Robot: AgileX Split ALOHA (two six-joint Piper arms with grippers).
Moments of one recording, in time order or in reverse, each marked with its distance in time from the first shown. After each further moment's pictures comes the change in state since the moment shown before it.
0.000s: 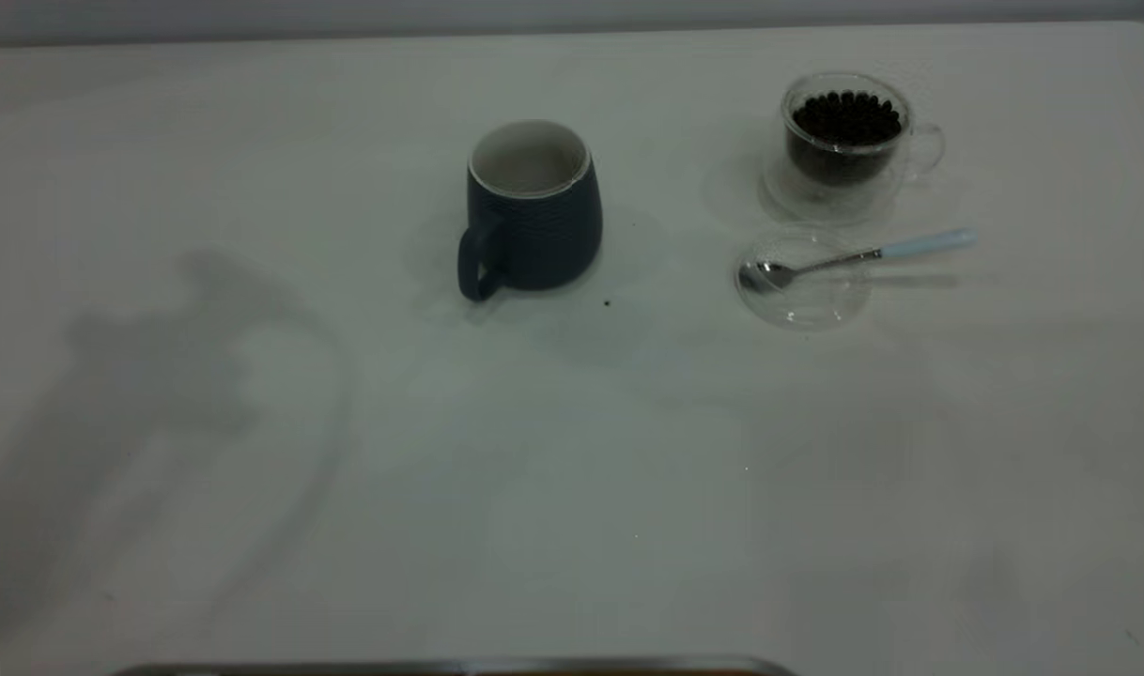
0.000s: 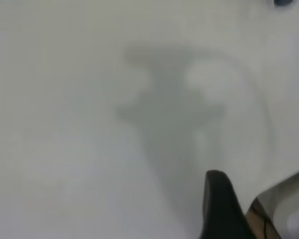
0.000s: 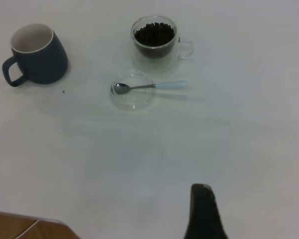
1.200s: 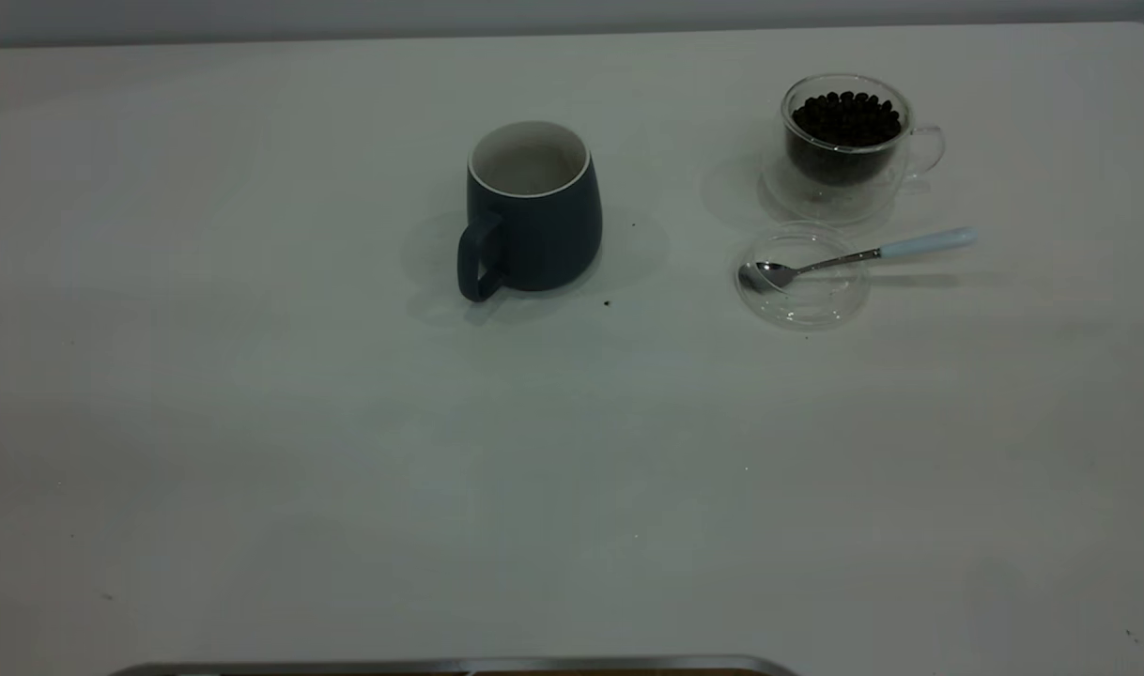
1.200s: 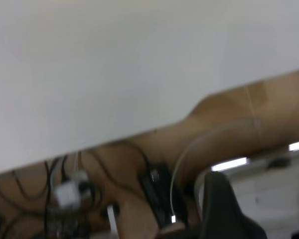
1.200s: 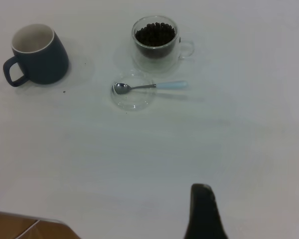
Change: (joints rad) left arm 0.000 -1.130 1.008 -0.011 -0.059 -0.322; right arm 0.000 0.000 0.000 0.001 0.000 0.000
